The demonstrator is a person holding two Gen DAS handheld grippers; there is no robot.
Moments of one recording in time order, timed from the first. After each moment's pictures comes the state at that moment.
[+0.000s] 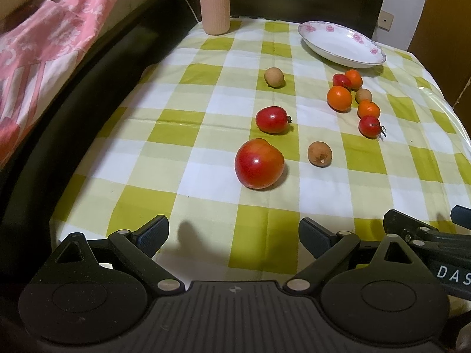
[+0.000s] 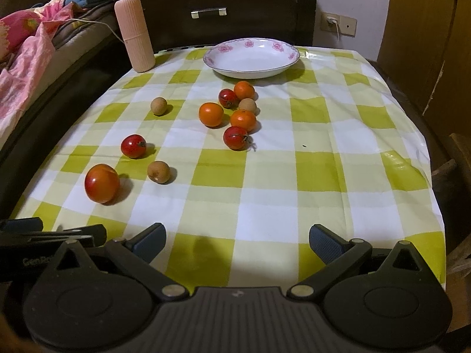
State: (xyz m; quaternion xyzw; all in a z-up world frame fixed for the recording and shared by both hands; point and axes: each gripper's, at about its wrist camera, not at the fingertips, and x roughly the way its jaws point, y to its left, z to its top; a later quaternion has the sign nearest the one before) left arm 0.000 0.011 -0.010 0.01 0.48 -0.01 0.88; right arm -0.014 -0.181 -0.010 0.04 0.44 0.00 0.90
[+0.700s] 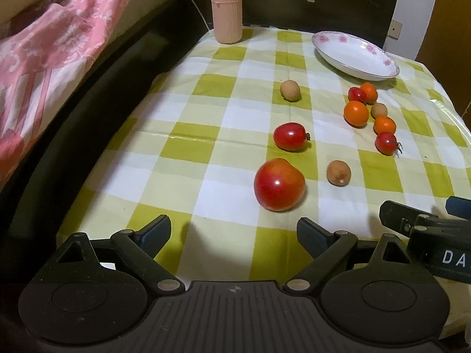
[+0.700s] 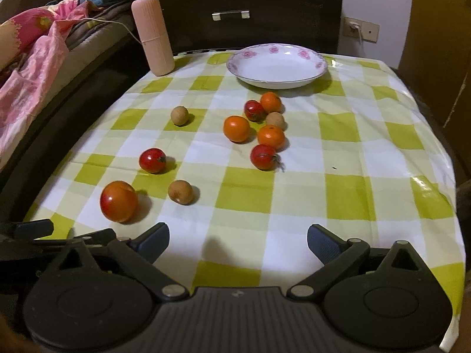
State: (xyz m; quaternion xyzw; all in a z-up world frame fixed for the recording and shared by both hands) left arm 0.015 0.023 -0.012 0.01 0.47 0.01 0.88; right arm 0.016 -0.170 -0.007 0.04 0.43 0.04 0.90
